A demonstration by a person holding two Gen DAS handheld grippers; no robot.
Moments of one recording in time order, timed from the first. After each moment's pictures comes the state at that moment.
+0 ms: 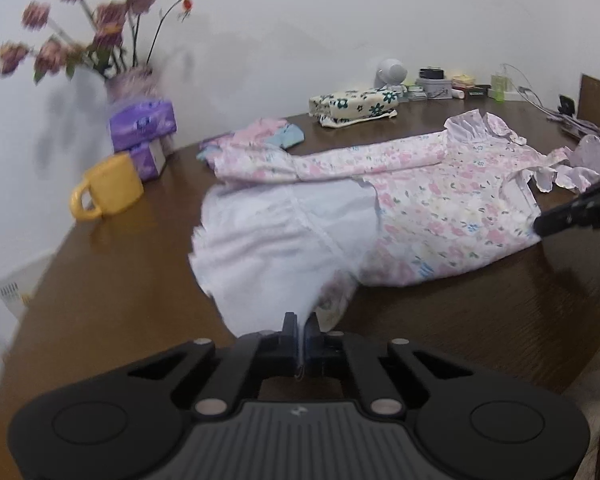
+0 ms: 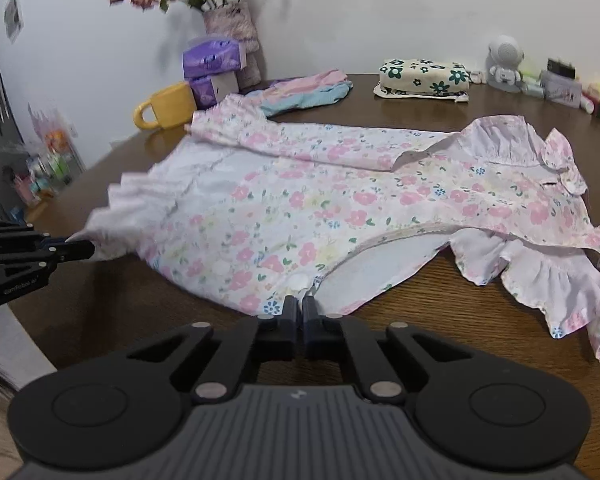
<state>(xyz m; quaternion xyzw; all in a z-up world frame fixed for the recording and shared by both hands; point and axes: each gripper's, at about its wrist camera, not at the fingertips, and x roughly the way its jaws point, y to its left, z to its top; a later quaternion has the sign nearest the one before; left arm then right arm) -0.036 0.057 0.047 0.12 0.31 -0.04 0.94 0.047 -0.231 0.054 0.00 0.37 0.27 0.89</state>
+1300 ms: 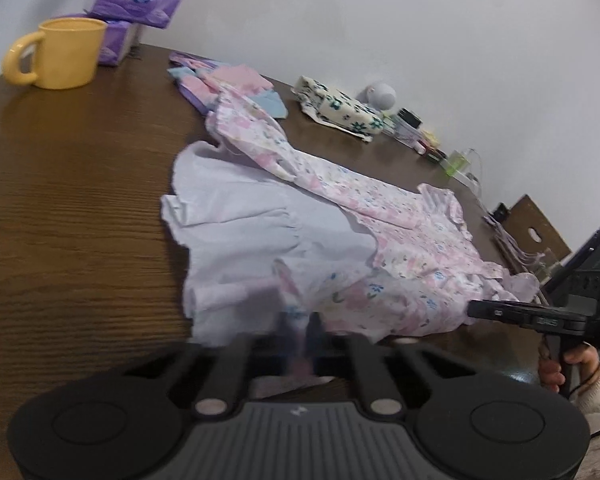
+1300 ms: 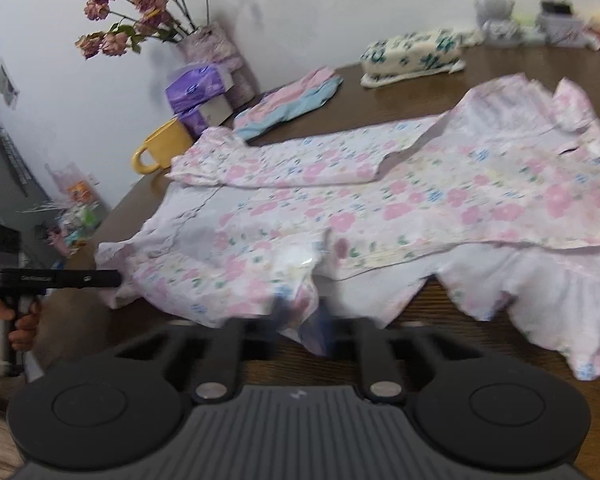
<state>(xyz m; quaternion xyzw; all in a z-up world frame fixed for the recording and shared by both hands) 0.055 0.160 0.040 -0.18 0.40 -0.19 0.88 0.114 -0.260 0.035 0.11 0.39 0.31 0.86</state>
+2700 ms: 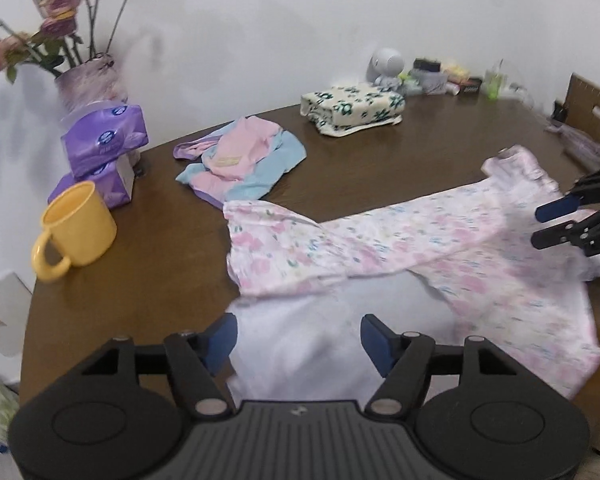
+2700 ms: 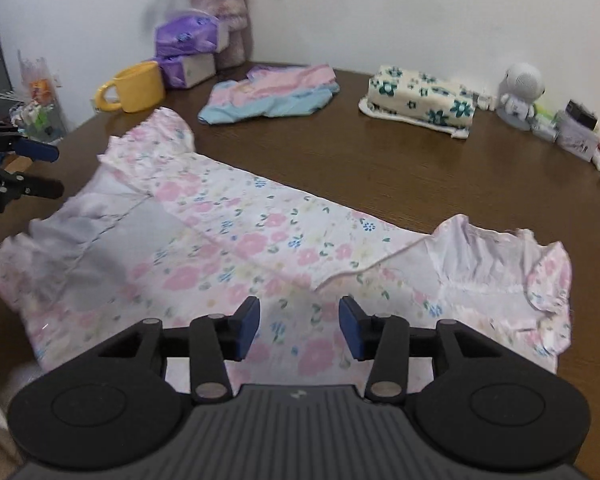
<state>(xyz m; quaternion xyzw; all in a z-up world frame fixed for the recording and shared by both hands) 0.110 0.101 0.109 0.11 0.39 -0.10 0.91 0.175 -0.213 0.073 -0.10 0.40 0.26 0.87</state>
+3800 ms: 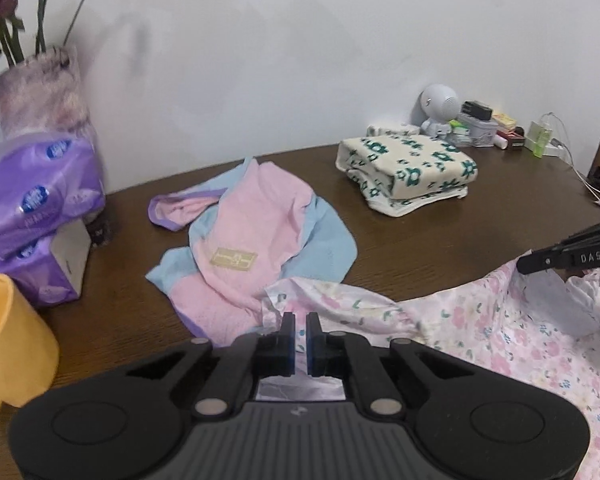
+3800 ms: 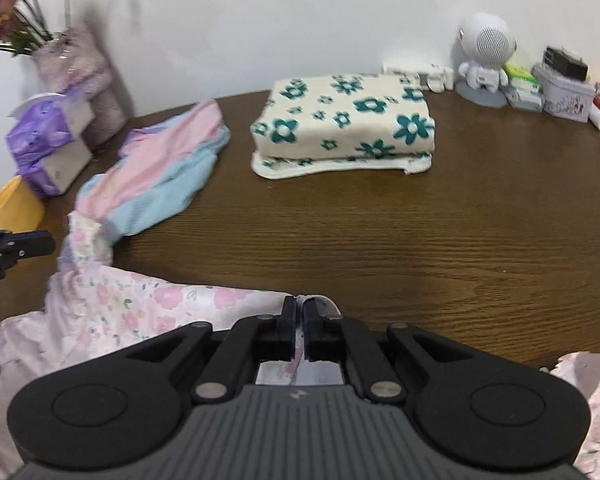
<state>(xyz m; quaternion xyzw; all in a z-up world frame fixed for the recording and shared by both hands) 0.318 0.115 0.083 0.04 0.37 -0.11 0.92 0.374 -0.207 0.054 0.02 0.44 0.17 0.88</state>
